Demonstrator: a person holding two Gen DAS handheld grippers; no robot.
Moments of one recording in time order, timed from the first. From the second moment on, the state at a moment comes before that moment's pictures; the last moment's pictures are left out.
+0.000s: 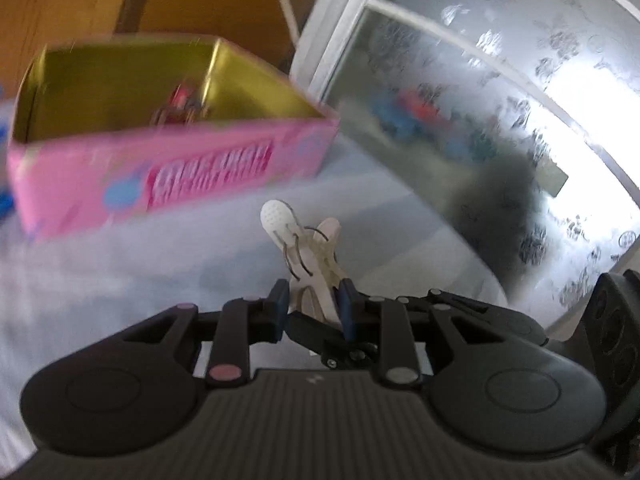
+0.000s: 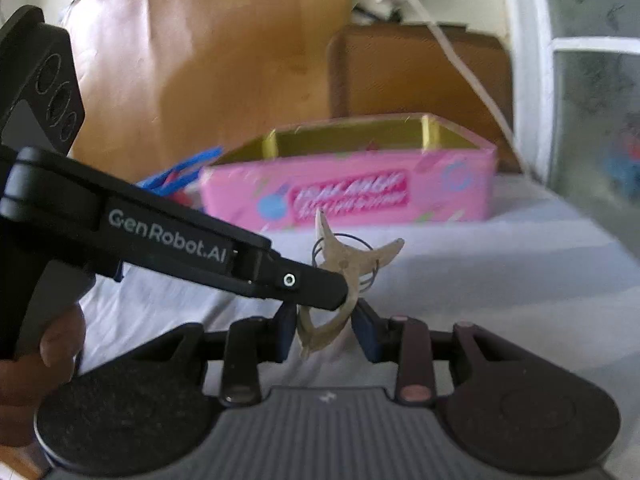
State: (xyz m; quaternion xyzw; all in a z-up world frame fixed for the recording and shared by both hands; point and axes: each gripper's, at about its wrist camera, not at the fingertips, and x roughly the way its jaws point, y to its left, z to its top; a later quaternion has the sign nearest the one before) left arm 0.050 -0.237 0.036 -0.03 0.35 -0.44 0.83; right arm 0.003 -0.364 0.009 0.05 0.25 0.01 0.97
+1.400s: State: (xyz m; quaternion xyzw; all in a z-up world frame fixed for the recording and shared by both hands) left arm 0.054 -0.093 0.050 -0.06 0.28 -0.27 0.92; right arm 0.071 -0.301 0.026 0.02 0.17 0.16 0.97
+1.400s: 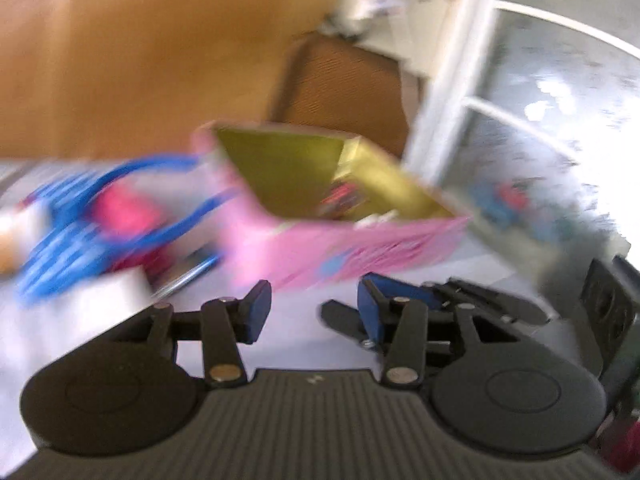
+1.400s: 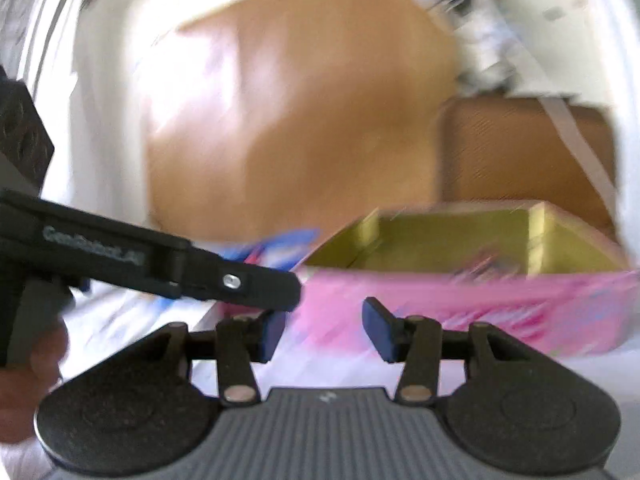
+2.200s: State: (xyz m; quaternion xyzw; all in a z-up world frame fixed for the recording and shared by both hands) left arm 0.142 0.134 0.042 -0.28 0.30 -0.04 0.91; right arm 0.215 -0.104 0.048 -0.03 0.27 0.26 0.93
